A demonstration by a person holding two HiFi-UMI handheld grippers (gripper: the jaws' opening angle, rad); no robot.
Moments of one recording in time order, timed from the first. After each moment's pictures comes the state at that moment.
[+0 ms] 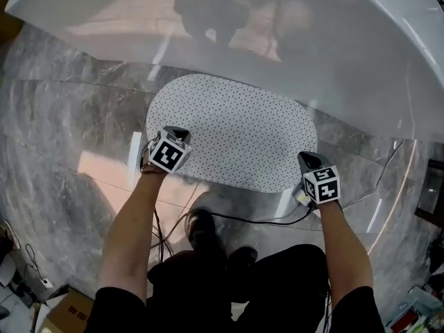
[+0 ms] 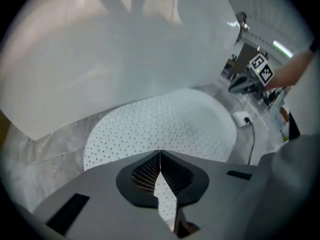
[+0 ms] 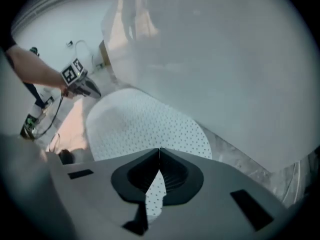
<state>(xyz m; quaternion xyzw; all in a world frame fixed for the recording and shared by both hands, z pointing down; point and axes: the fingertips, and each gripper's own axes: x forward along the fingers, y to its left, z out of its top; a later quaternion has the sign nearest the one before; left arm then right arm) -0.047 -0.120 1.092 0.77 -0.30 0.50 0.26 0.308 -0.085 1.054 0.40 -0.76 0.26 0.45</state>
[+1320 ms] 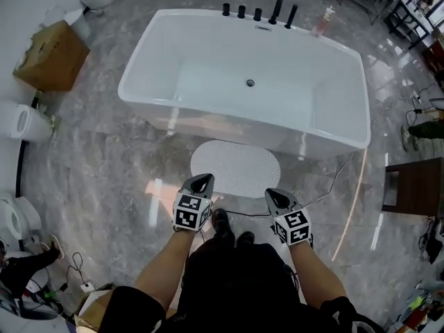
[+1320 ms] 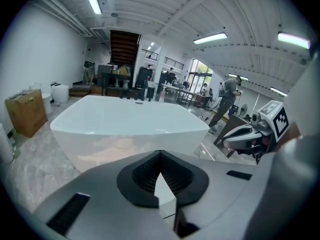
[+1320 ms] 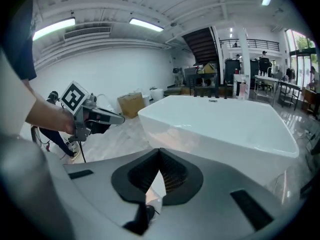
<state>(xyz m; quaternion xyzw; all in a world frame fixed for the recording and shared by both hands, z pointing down) -0.026 -0.037 0.379 0.83 -0.43 0.25 0.26 0.149 0.011 0.367 0.43 -0.83 0.23 0.26</state>
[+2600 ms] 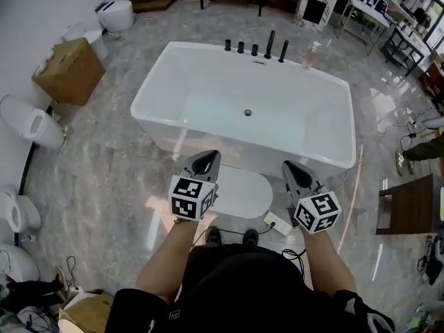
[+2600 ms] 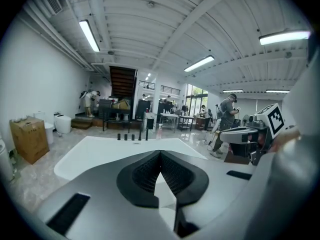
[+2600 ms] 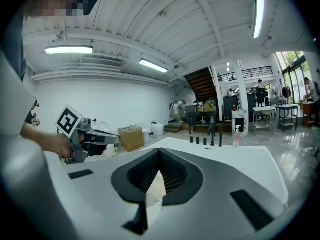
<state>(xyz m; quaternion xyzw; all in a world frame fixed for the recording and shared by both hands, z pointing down) 0.039 -0.062 0.144 0.86 -0.48 0.13 0.13 0.220 -0.034 0.121 0.46 -0.87 0.11 0.10</state>
